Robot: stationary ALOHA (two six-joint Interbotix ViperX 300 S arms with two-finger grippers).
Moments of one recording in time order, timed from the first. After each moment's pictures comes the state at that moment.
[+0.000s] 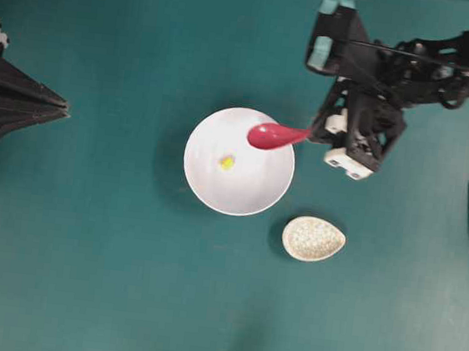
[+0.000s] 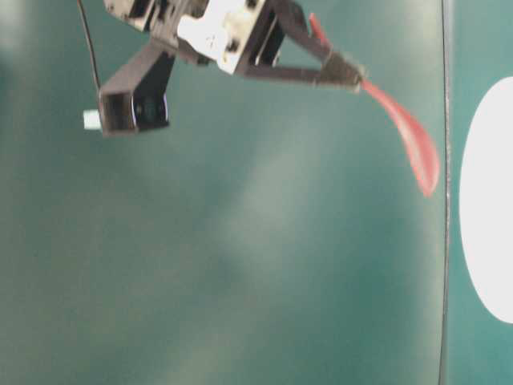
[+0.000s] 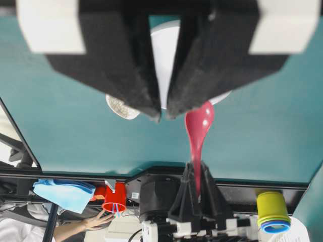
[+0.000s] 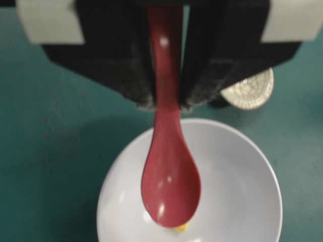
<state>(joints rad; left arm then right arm) 0.00 -1.02 1.17 0.02 -0.17 -0.05 -0.23 -0.25 0.53 0.29 0.71 -0.09</state>
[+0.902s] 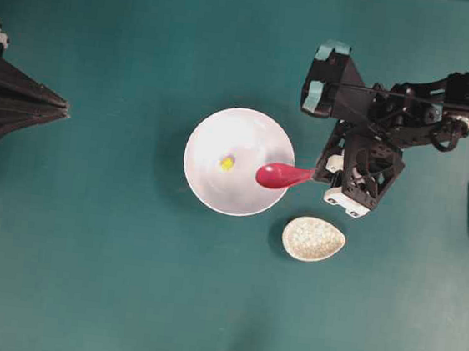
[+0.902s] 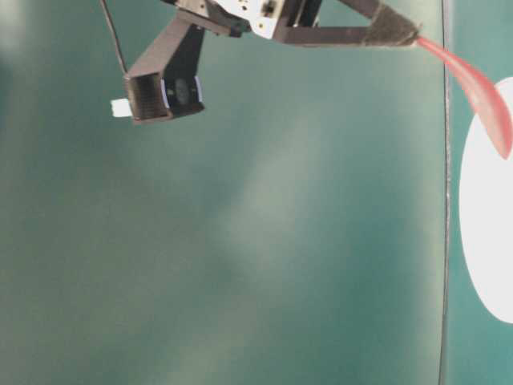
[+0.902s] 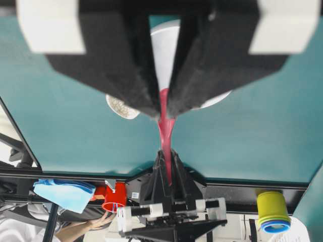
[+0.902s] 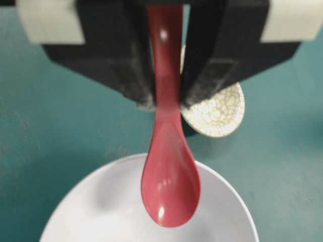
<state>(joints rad) 0.00 -1.02 1.17 0.02 -0.17 -0.04 -0.12 -0.21 0.58 0.30 0.70 0.05</state>
